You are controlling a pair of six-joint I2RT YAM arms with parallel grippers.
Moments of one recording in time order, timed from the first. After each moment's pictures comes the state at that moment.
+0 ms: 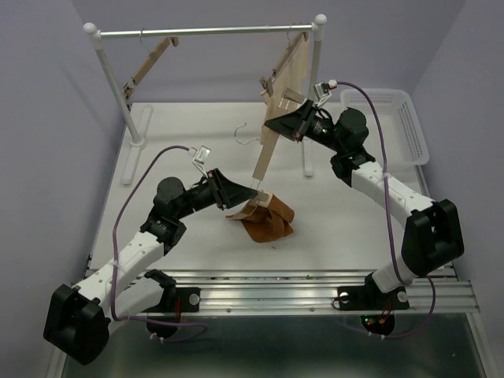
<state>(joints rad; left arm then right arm) -0.51 0.91 0.52 0.48 0.63 -1.04 0.41 1.54 1.16 0.63 -0.63 1.15</state>
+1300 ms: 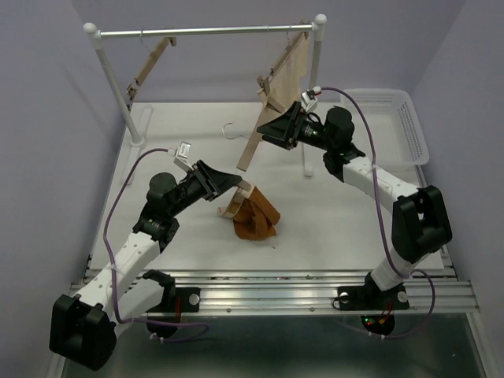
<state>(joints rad) -0.38 0.88 0.53 0.33 0.48 -1.05 0.41 1.64 1.19 0.55 -0.74 1.12</state>
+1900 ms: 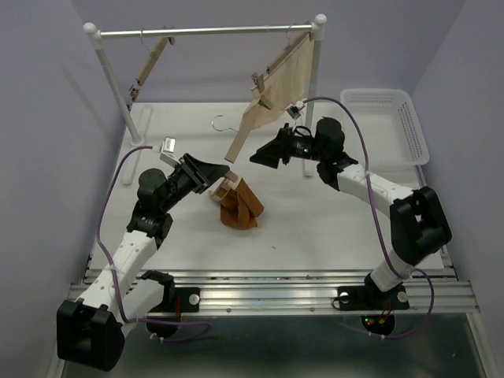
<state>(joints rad) -0.26 0.89 0.56 0.32 0.47 -1.05 0.47 1.65 1.14 0.54 -0.84 0.74</state>
